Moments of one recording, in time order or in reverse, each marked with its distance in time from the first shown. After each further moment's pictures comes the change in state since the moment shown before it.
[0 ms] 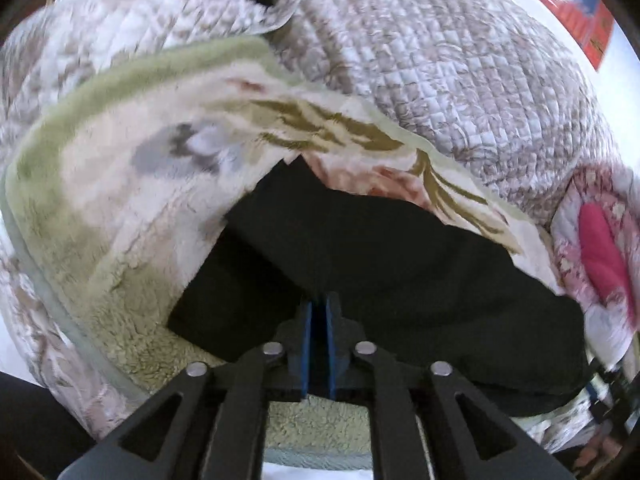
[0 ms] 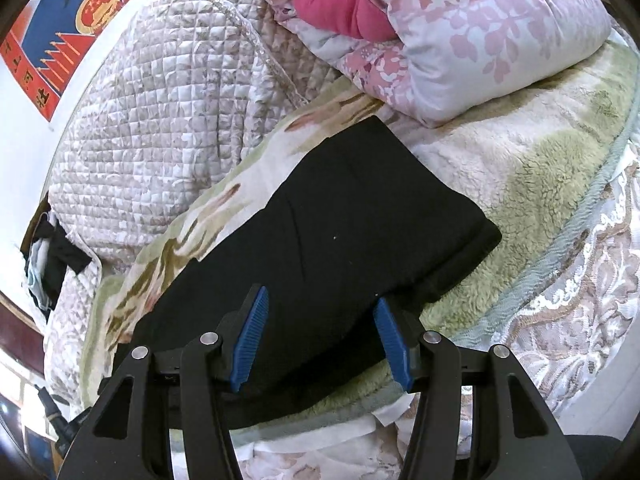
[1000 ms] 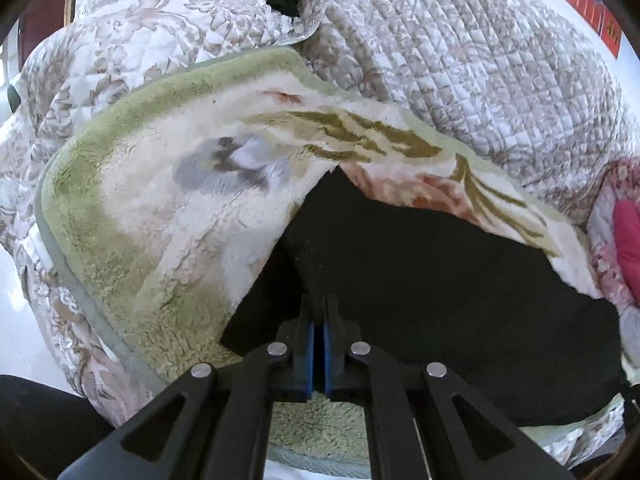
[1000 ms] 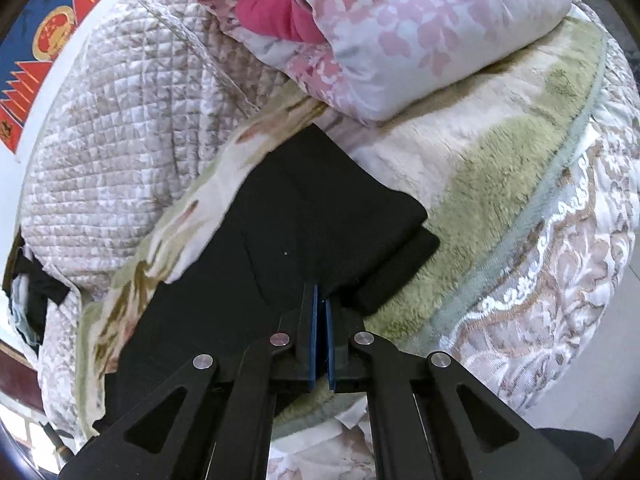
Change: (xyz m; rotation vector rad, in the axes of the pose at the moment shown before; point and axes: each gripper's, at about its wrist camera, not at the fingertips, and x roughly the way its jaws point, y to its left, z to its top) left arm 0.002 0.006 0.004 0.049 -0.032 0.178; right arm -0.003 -0.024 0.008 0.108 0.031 -0.138
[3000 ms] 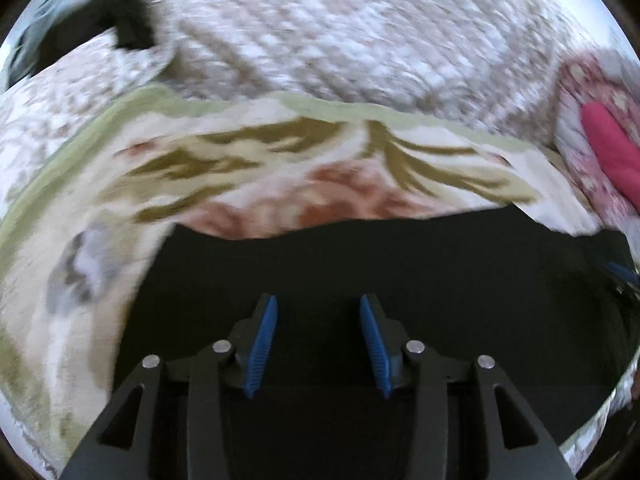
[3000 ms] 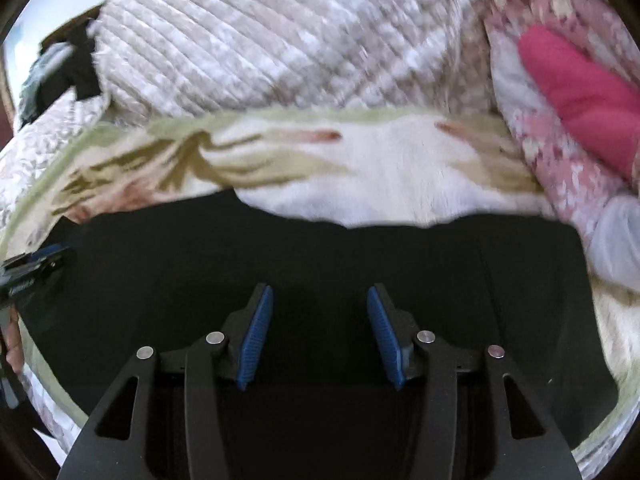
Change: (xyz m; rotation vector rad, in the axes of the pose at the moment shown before) left arm 0.050 -0.089 0.030 0.316 0.011 -0.076; right arm 0.090 0.159 -0.046 -0.816 0.008 0.054
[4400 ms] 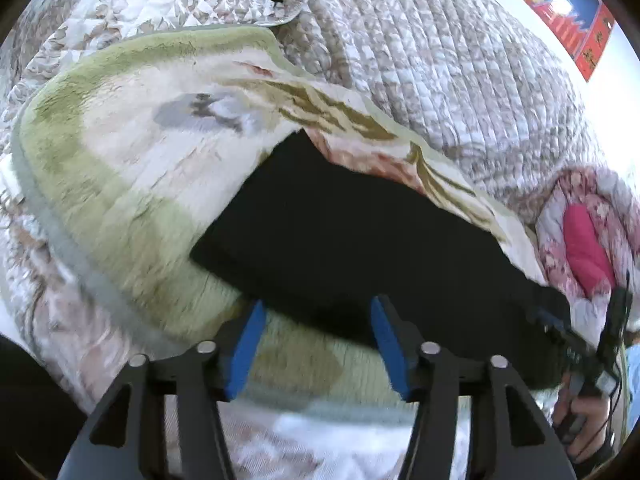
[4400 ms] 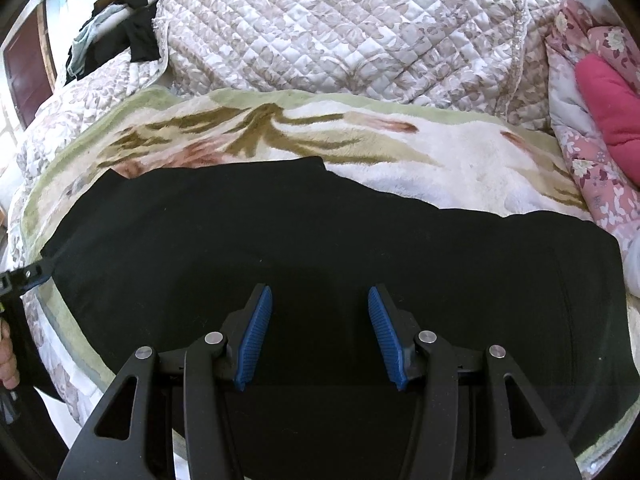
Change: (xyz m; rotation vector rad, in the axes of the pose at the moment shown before) left arm -0.065 0.067 -0.090 -0.401 -0.033 -0.148; right arm 0.001 0.042 -0.017 -0.077 0.052 0.106
